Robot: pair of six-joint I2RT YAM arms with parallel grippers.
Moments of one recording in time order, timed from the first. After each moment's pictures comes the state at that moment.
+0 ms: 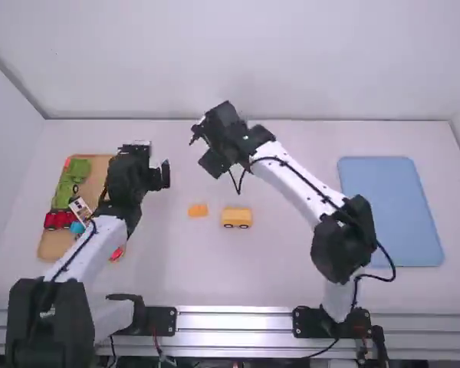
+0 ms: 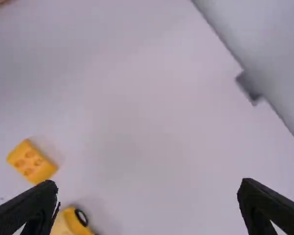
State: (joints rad) left arm 0.00 1.28 0.67 0.12 -0.01 0.06; right arm 0.67 1.92 1.72 -0.73 0.06 -0.32
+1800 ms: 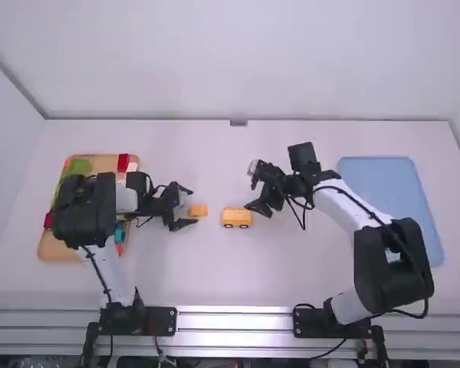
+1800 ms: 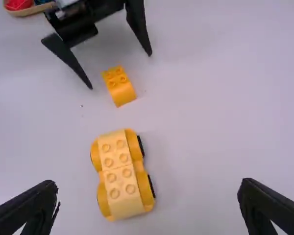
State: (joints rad) left arm 0.15 2.04 0.81 -0.02 1.08 1.35; right arm 0.29 1.64 0.98 -0.38 -0.74 -0.80
